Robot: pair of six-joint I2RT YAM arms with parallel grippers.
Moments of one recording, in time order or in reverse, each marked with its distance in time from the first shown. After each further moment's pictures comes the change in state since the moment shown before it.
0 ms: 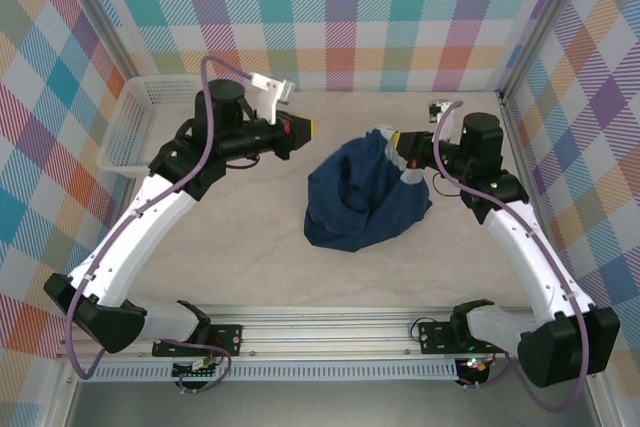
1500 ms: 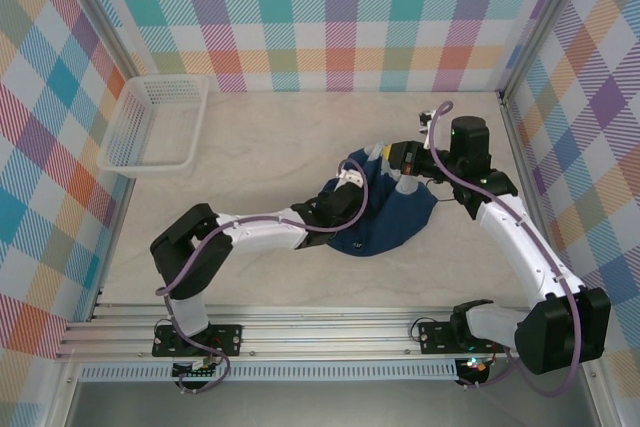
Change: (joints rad) left arm -0.423 0.464 -0.479 0.528 -0.843 -0.044; right arm 0.002 0.051 -0.040 -0.022 -0.101 0.118
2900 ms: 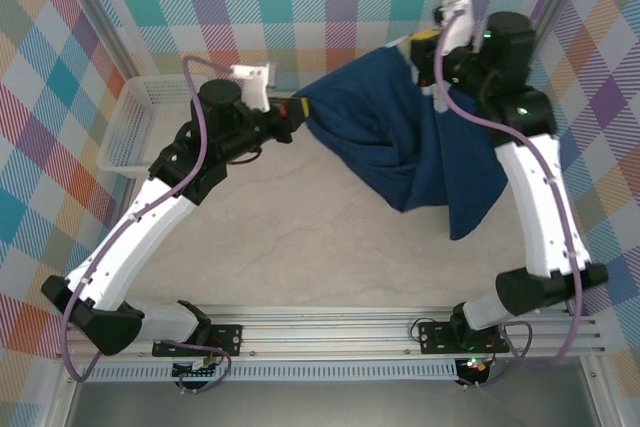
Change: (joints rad) left arm 0.411 -0.497 0.404 -0.412 0.554 -0.114; right arm 0.037 0.340 0.953 -0.343 0.311 -0.577
